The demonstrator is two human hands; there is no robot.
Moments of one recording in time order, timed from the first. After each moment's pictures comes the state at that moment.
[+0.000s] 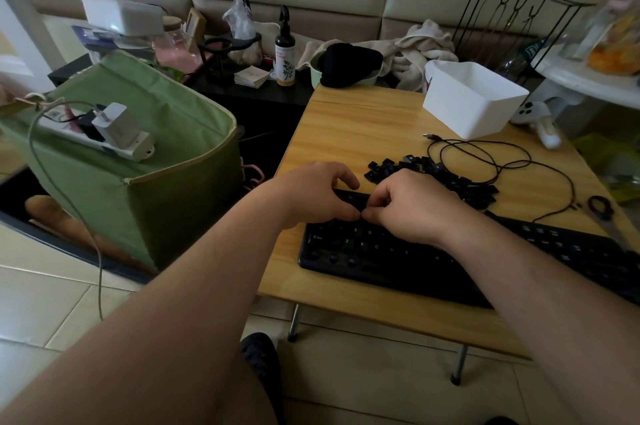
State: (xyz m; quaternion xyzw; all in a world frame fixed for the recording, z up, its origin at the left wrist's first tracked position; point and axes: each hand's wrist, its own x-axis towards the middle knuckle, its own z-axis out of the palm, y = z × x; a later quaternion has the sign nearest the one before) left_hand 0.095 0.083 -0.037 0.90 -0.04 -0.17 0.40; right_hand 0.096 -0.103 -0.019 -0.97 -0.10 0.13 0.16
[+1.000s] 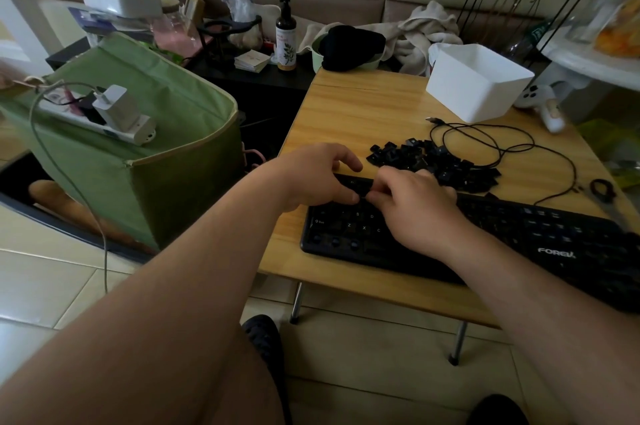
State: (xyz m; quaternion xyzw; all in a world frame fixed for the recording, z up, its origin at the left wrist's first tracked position) left_hand 0.091 0.084 -0.040 0.88 -0.03 -0.16 0.44; right_hand 0.069 -0.108 -0.045 -0.97 -0.14 0.05 0.17
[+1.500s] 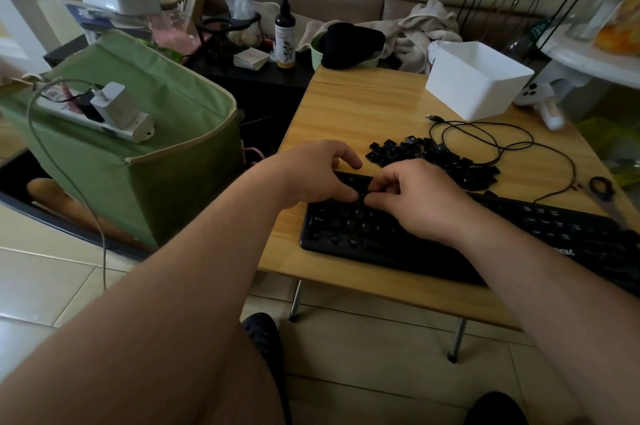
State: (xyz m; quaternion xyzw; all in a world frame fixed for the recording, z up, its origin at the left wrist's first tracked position) left_hand 0.091 0.084 -0.039 0.89 -0.03 -0.16 0.43; right_hand 0.074 -0.113 -0.030 -0.96 -0.12 0.10 0.24
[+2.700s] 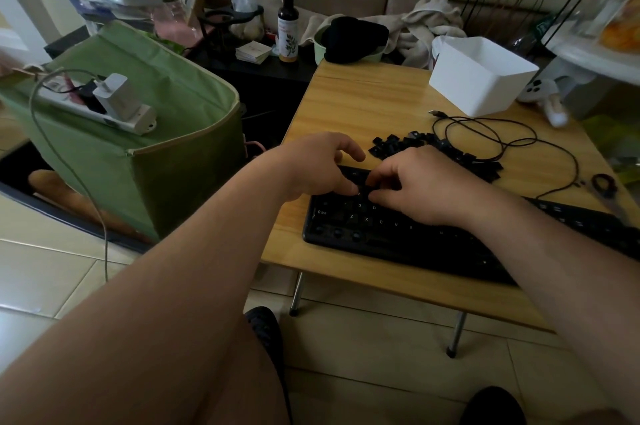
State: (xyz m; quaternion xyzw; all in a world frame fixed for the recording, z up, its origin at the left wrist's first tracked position) left_hand 0.092 0.086 -0.039 0.88 -0.04 -0.16 0.44; right_hand 0.090 -0.117 -0.020 -0.96 -0.25 0.10 0.12
